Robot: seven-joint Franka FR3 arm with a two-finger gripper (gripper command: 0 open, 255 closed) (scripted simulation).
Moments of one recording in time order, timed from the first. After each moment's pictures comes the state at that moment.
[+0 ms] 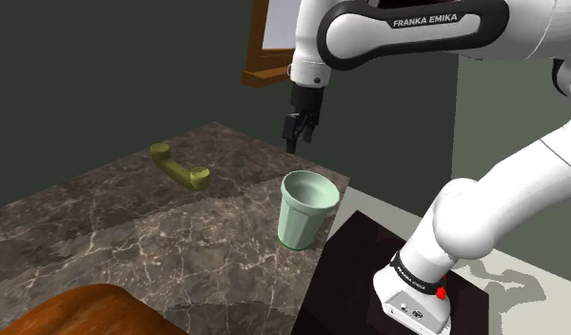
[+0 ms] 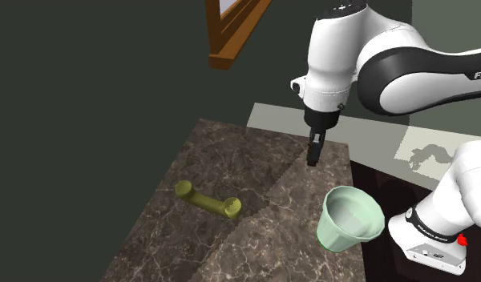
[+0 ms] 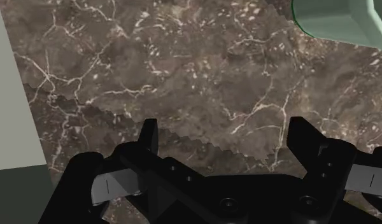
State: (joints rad) arm 0.06 -0.36 0.22 -2.24 0.07 1.78 0.09
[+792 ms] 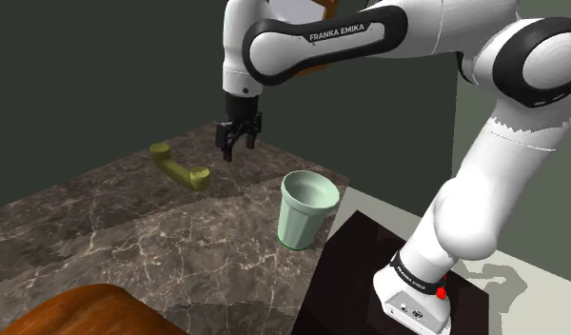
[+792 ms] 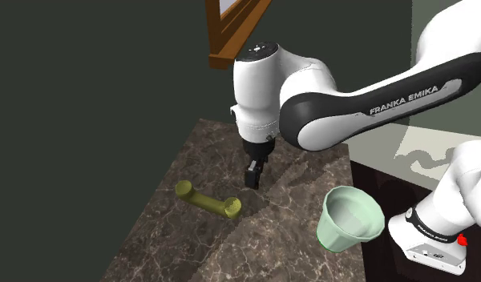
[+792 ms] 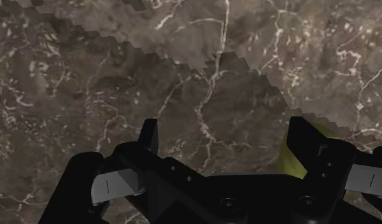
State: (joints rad) arm 0.11 0.08 0.32 -1.92 -0.02 1.91 0.27
